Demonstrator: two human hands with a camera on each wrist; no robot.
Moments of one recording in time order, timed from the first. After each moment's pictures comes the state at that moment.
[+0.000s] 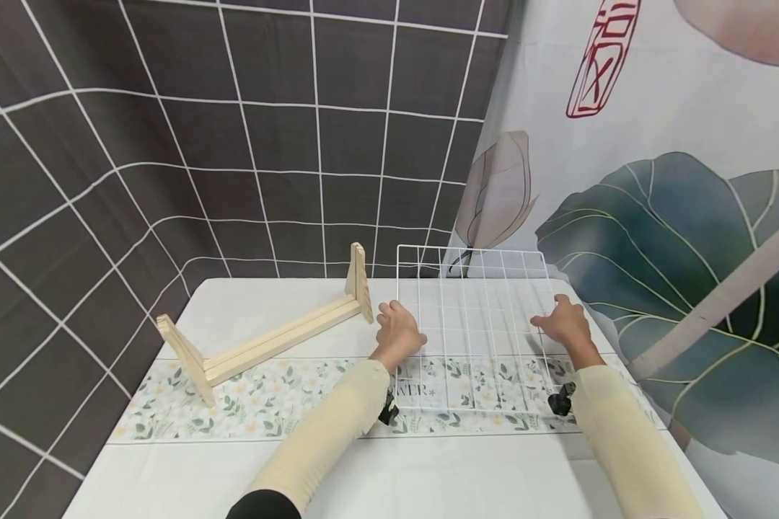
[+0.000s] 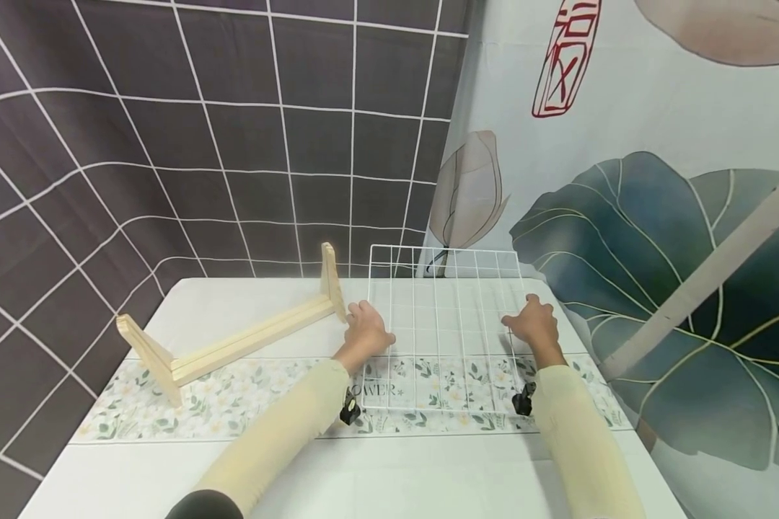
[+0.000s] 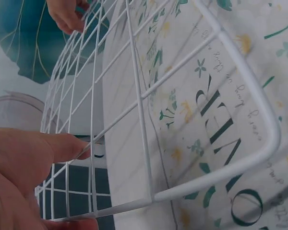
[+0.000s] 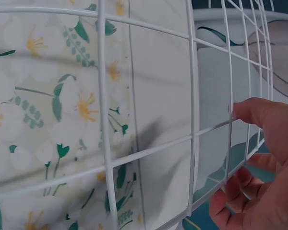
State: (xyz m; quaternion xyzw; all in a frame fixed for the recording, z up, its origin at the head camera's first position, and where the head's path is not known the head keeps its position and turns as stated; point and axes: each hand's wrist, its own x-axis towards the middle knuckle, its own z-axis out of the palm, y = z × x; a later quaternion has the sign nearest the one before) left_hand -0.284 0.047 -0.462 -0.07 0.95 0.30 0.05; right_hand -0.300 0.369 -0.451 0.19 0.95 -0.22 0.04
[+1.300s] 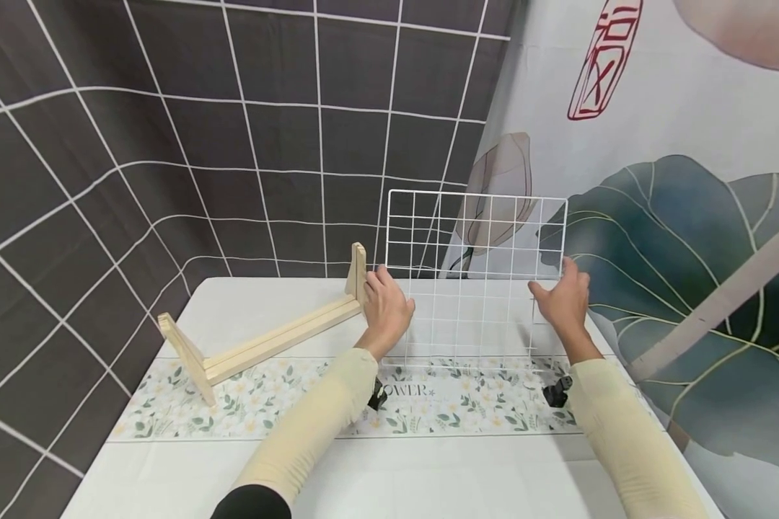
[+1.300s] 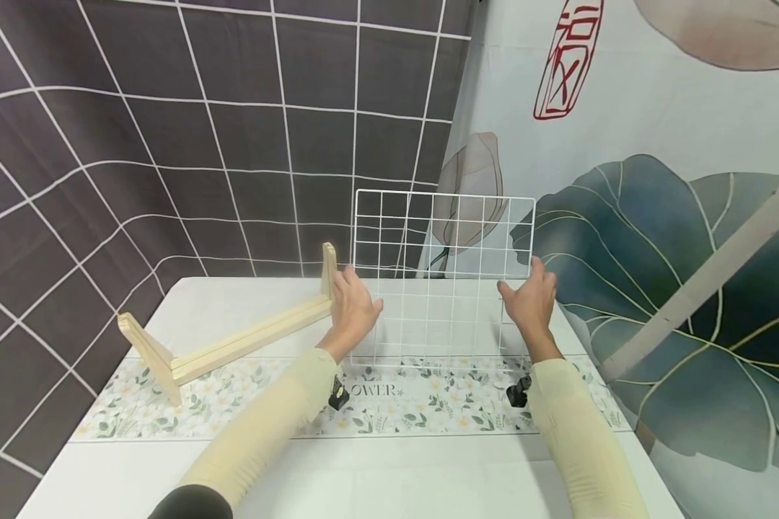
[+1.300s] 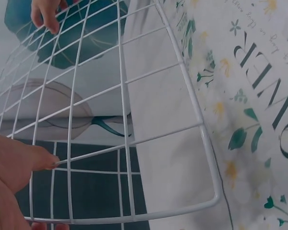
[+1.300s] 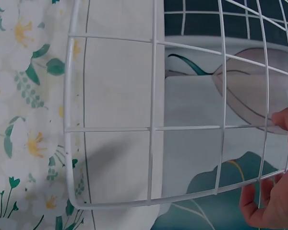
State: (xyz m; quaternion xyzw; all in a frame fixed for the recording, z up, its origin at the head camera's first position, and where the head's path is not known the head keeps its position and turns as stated) left_hand -0.298 0.026 -0.431 -0.06 0.94 0.31 -0.15; right_hand -0.305 0.334 -0.414 0.18 0.92 -0.29 -0.20
